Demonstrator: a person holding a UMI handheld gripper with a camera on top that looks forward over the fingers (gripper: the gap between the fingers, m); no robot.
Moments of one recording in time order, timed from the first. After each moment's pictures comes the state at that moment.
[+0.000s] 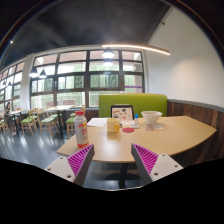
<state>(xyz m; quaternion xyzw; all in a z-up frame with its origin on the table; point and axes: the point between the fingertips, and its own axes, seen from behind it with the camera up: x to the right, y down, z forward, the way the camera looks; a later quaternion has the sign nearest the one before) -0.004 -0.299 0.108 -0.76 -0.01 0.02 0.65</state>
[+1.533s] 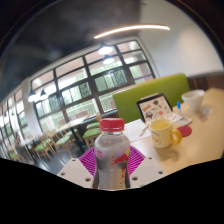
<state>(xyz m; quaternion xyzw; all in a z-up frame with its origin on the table) -0.183 -0.007 0.101 -0.75 0.05 0.19 0.64</state>
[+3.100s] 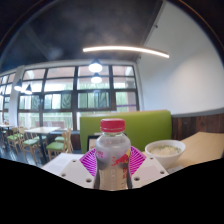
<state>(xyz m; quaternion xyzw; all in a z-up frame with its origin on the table) 0.103 0.158 0.164 -0.68 0.03 0.01 0.73</state>
